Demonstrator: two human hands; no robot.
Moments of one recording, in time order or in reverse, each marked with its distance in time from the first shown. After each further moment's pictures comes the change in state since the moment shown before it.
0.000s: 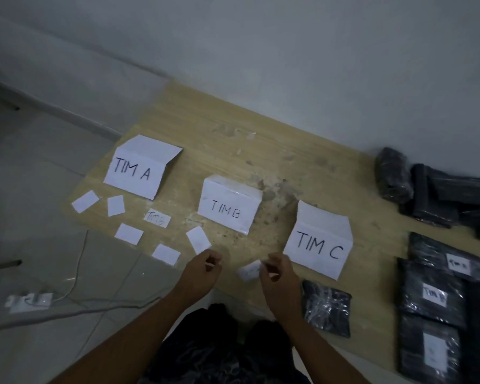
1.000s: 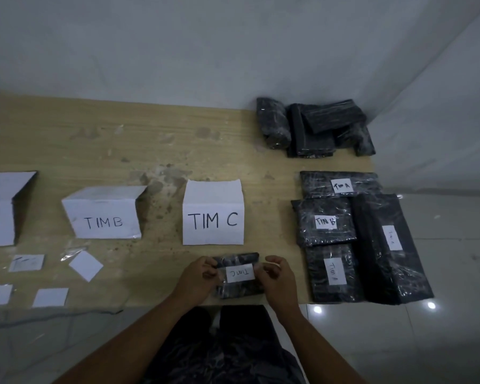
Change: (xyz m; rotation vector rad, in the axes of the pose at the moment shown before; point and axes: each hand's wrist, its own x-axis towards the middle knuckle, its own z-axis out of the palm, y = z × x) left_hand -0.006 0.080 0.191 0.157 -0.385 -0.052; right_hand -0.035 0.118 -0.161 0.458 0.259 0.535
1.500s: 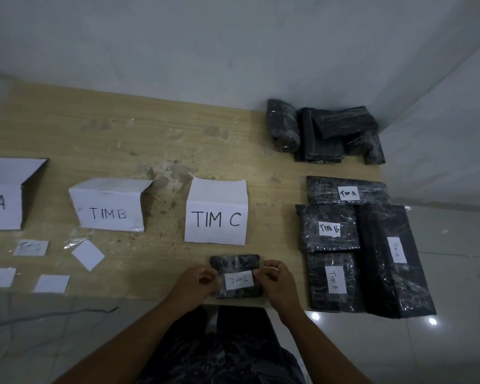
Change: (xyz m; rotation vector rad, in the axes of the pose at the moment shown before) left_hand -0.008 -0.015 0.002 -0.006 -0.021 -0.011; right_hand 0.017 0.007 -0.011 -0.136 -0.137 0.061
